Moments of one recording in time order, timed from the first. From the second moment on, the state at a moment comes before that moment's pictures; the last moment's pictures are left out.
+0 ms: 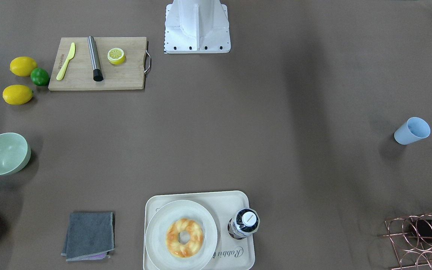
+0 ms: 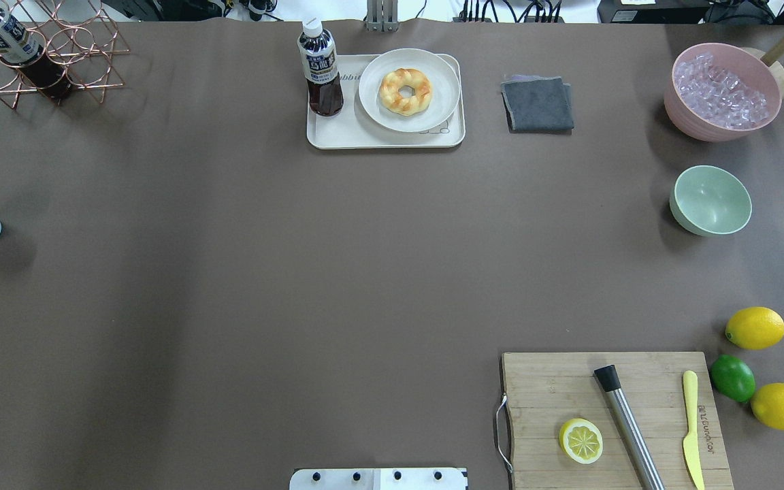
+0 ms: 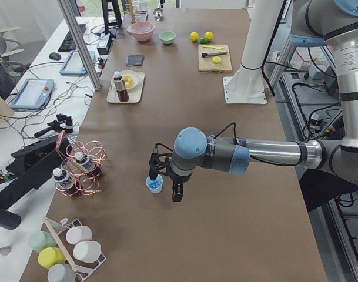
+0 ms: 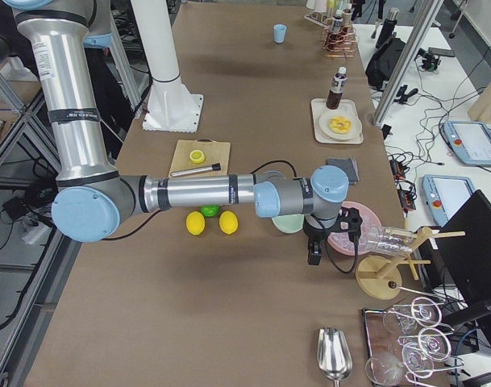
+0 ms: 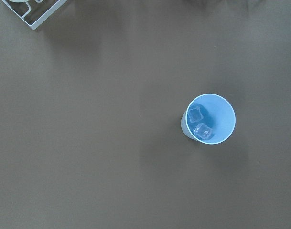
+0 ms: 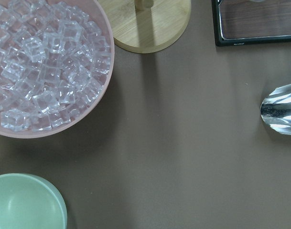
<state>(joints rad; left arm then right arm) -1.63 -1.29 -1.91 -1.71 -2.42 -0.12 1.51 -1.40 1.49 -1.52 2.32 0.22</state>
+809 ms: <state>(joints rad) -1.62 -1.31 -1.85 -1.98 -2.31 -0.48 1.36 -1.39 1.49 -1.44 2.30 0.27</state>
